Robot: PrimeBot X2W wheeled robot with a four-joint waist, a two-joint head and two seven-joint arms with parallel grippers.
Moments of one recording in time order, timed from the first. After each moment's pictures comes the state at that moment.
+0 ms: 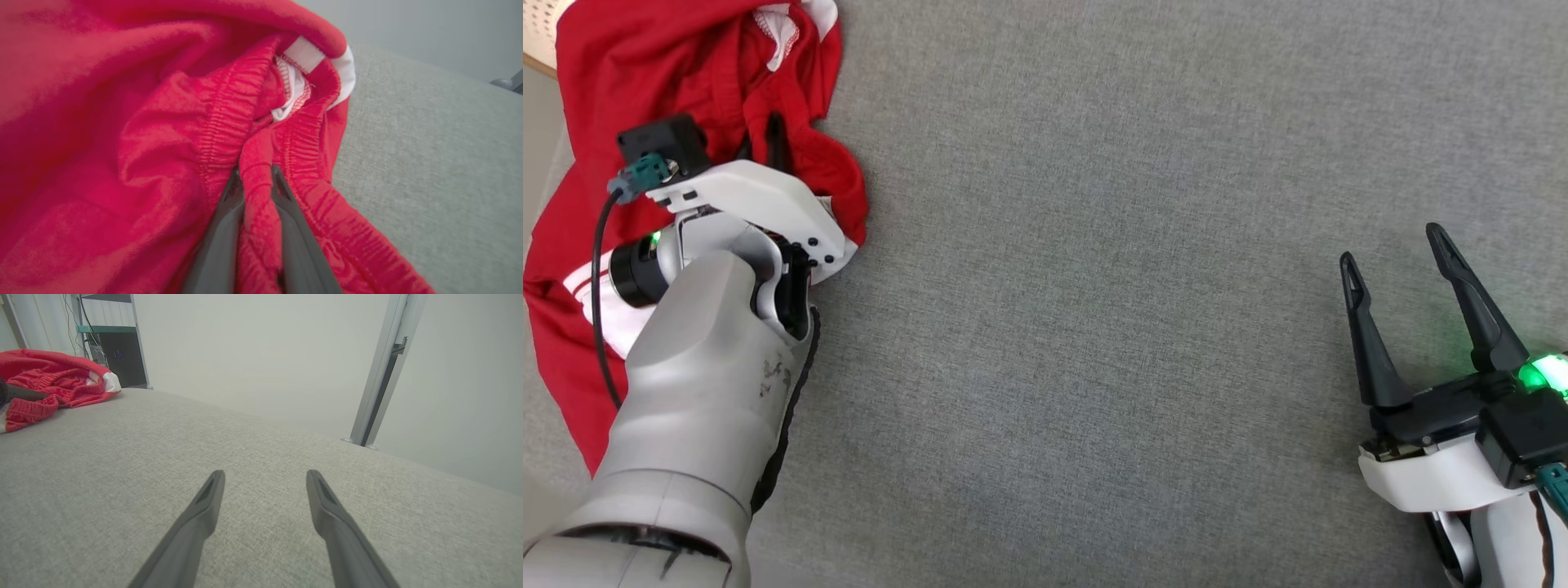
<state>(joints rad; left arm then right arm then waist) -1.03 0.07 -0.28 1.23 -0.63 0.05 -0.21 -0.17 -0.19 0.10 -0.04 -0.10 0.13 -0.27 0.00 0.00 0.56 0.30</state>
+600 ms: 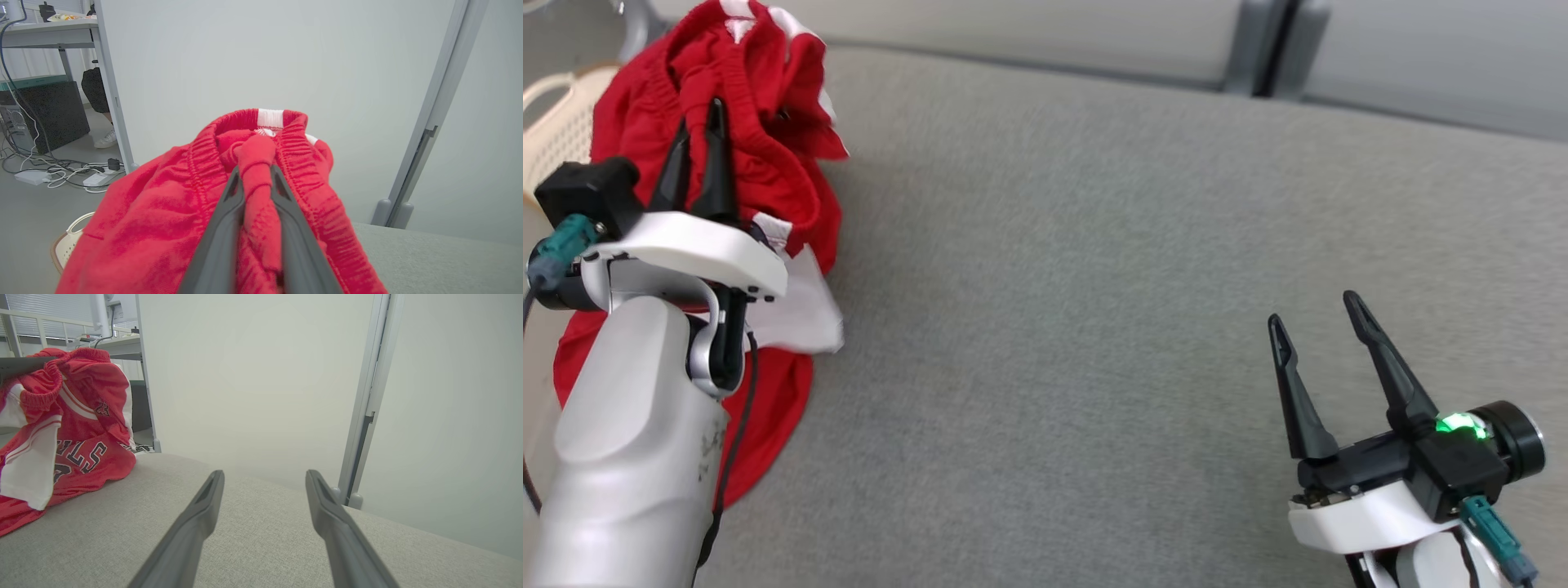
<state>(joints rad) -0.74 0.21 -0.17 0.71 -0.46 -0.03 -0.26 -0.11 -0.08 0.16 0.03 -0.04 0.13 -0.26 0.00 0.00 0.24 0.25</state>
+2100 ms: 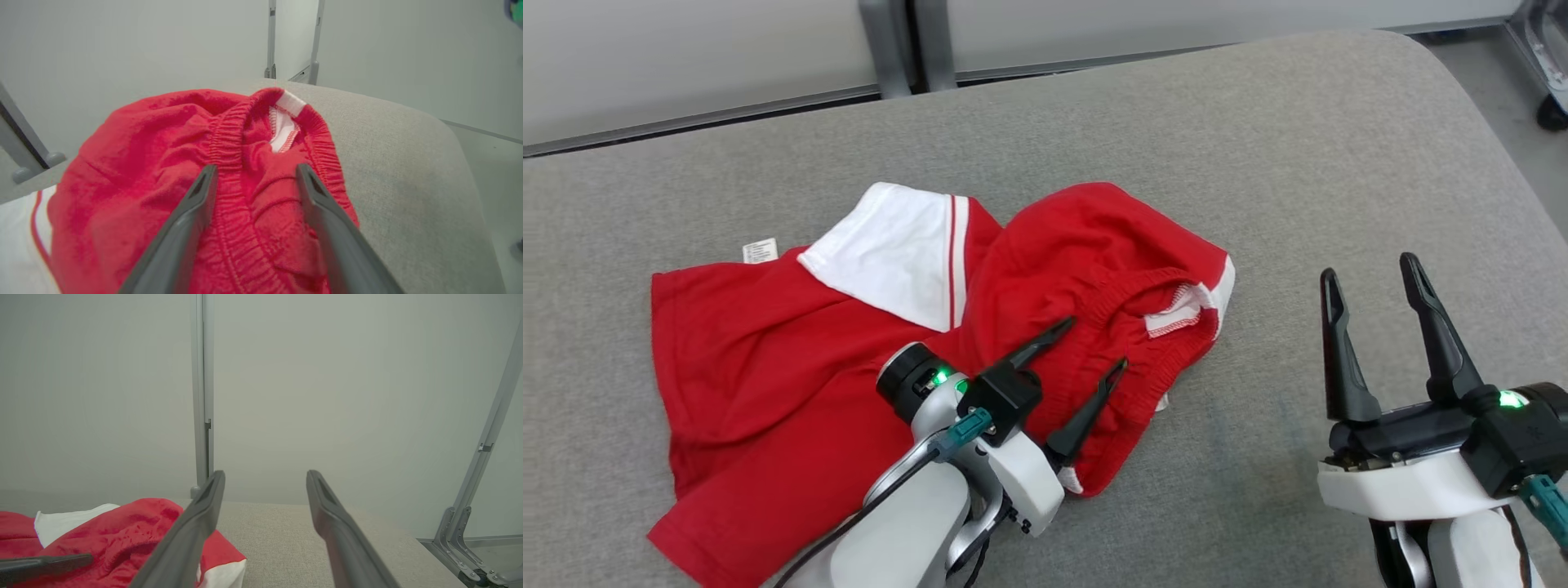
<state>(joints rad) -0.52 0.07 -0.76 0.55 -0.28 -0.12 -0.26 -0.14 -0.05 0.09 -0.01 0.04 0.13 -0.26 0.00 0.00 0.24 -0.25</state>
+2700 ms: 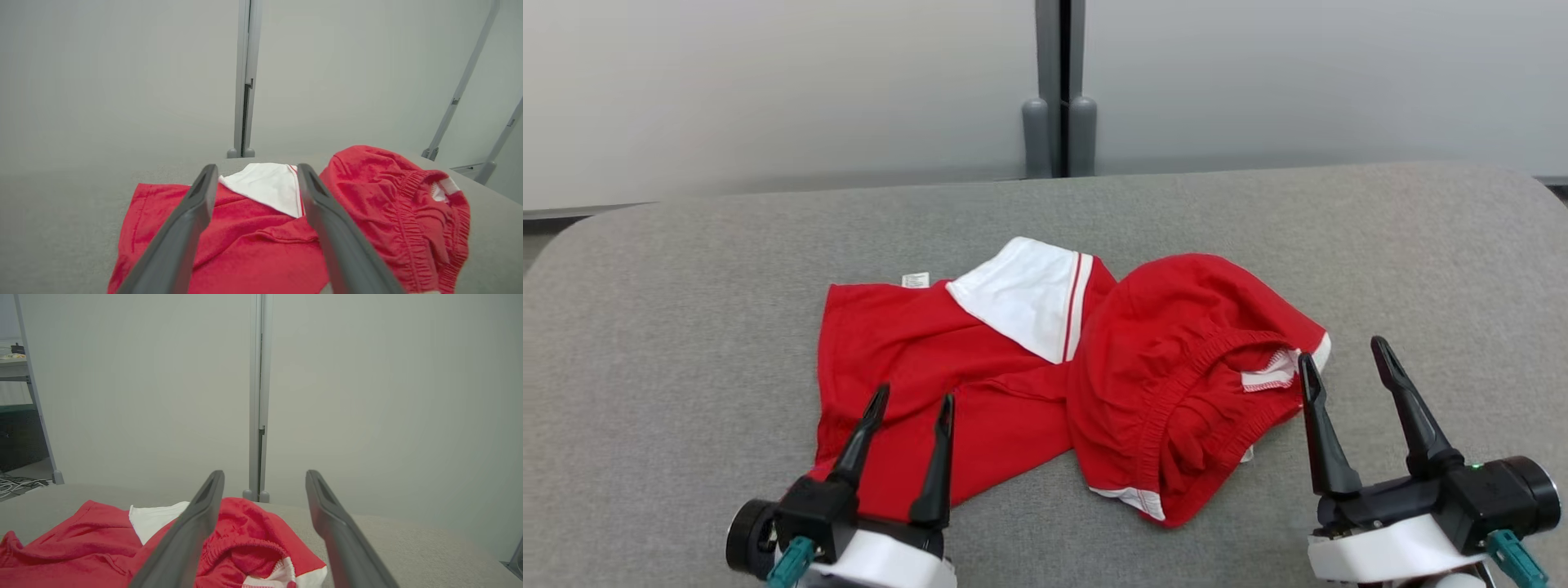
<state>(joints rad) -0.05 0.06 -0.30 0.14 -0.25 0.04 -0.26 -0.02 -0.05 0.11 0.04 0.03 0.13 -0.26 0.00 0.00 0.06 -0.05</state>
